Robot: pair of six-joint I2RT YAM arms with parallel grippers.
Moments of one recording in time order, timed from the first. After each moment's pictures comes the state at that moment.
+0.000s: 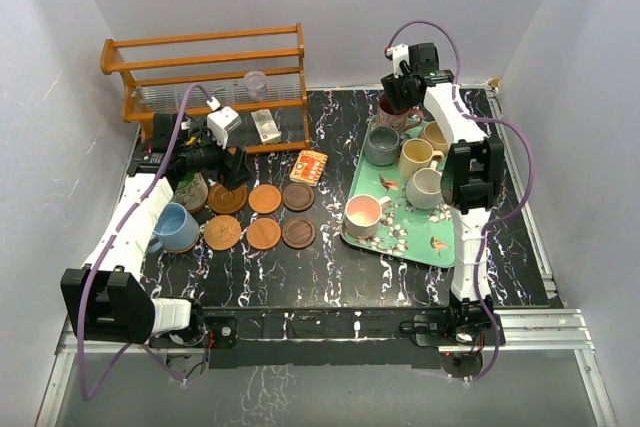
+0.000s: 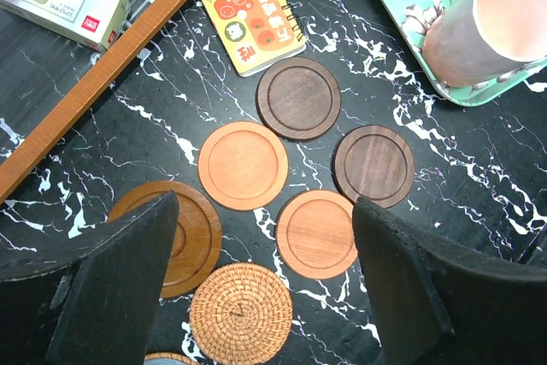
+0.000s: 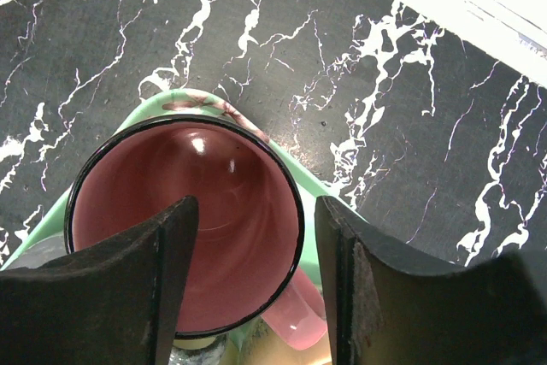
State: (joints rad) left arm -0.08 1.29 1.13 -0.61 0.66 0.40; right arm 0.11 2.34 2.21 -0.65 -0.10 -0.33
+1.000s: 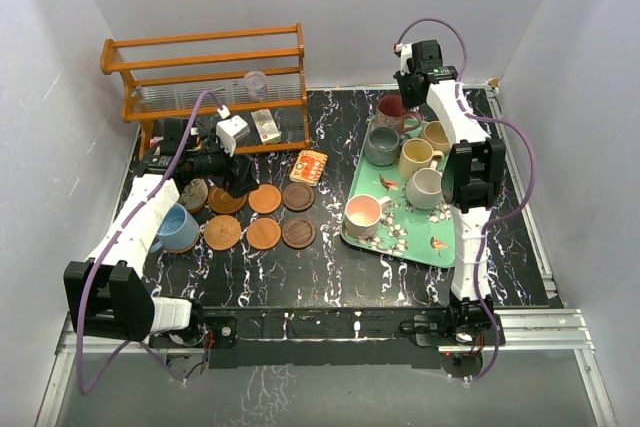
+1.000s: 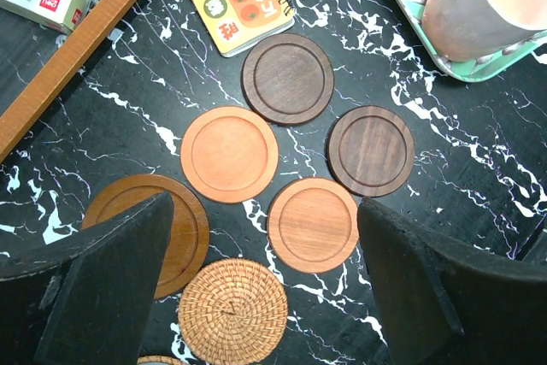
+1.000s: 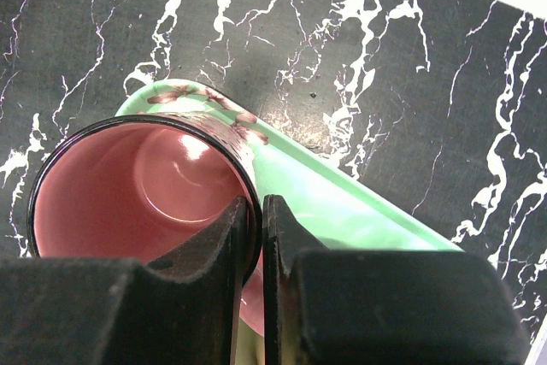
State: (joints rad) left arm -0.12 1.30 1.08 -0.60 0.64 0.42; right arm 0.10 2.36 2.28 -0.74 -0.05 -0.21
